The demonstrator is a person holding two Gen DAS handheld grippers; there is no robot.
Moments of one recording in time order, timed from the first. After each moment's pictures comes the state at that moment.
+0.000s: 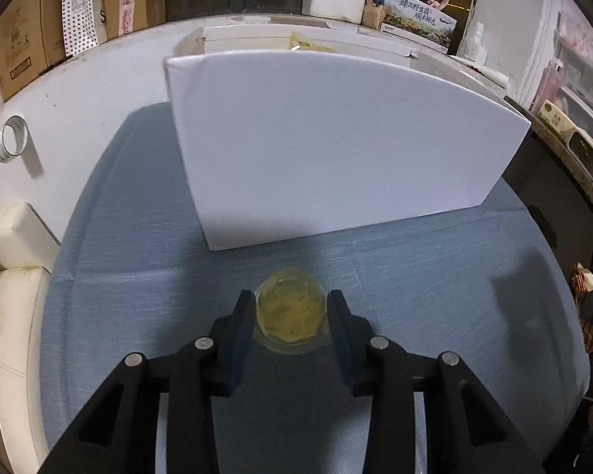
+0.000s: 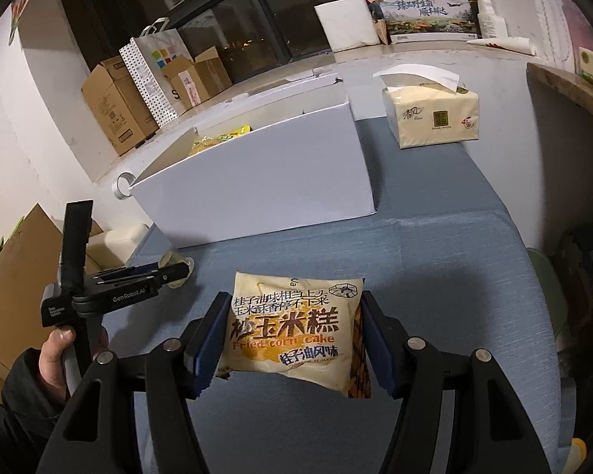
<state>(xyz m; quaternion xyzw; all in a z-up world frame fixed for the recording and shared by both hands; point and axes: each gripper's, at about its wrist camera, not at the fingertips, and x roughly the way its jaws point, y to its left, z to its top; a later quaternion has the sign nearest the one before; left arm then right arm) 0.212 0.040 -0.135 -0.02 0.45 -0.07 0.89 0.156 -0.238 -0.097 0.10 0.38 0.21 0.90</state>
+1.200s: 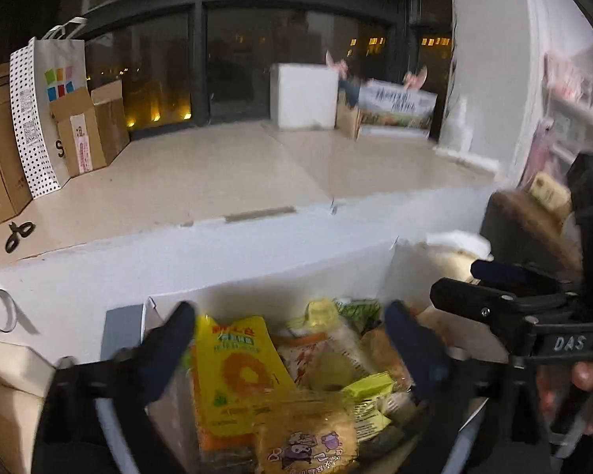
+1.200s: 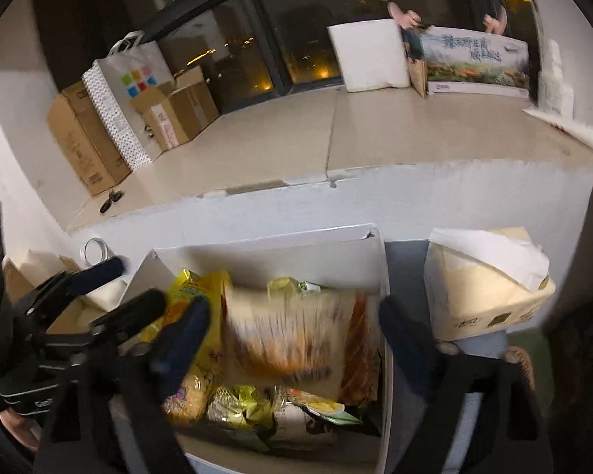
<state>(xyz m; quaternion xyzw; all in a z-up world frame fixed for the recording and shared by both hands) 0.364 0.002 0.015 0.01 0.32 -0.11 0.94 0.388 -0.203 -0.005 0.09 0.36 0.19 0.91</state>
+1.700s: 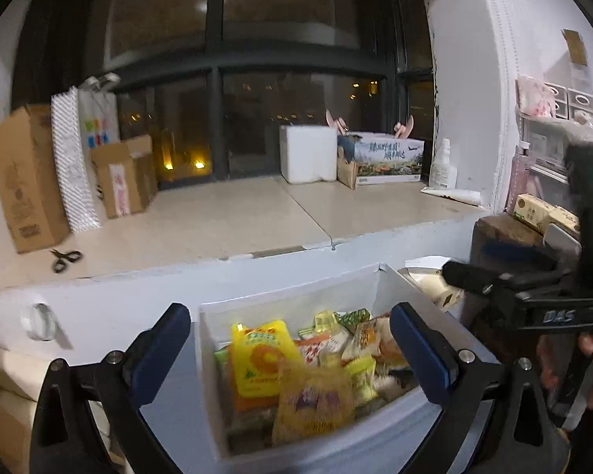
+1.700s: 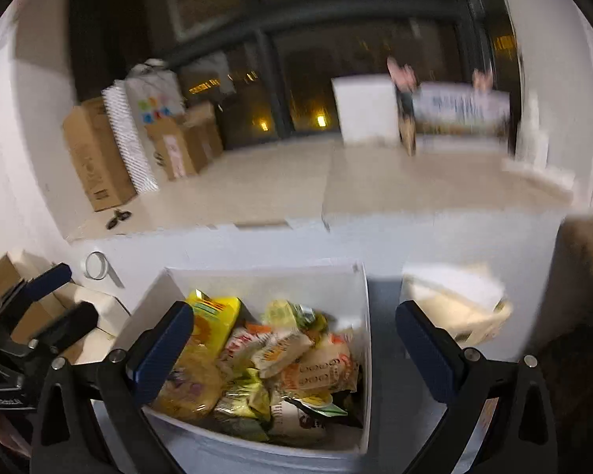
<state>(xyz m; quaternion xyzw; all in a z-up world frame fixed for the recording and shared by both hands) 0.256 0.016 0.062 0.03 0.23 -0.08 0.97 0.298 -0.193 0.051 0.02 0.25 0.18 0.95</state>
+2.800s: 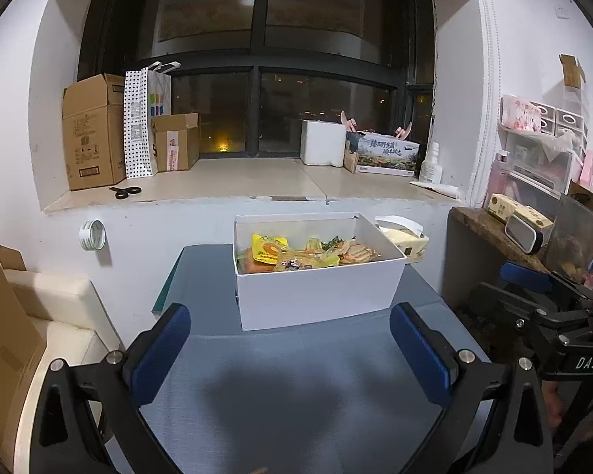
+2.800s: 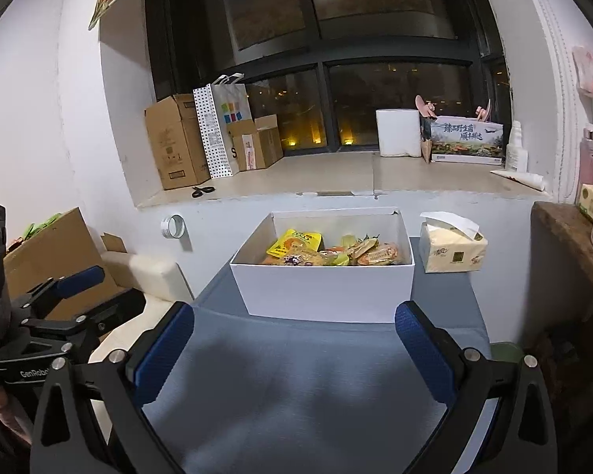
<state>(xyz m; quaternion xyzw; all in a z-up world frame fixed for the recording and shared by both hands) 0.035 0.026 0.055 -0.02 0.24 -0.04 0.97 0.070 -0.189 0.043 0.03 0.24 0.22 0.94</state>
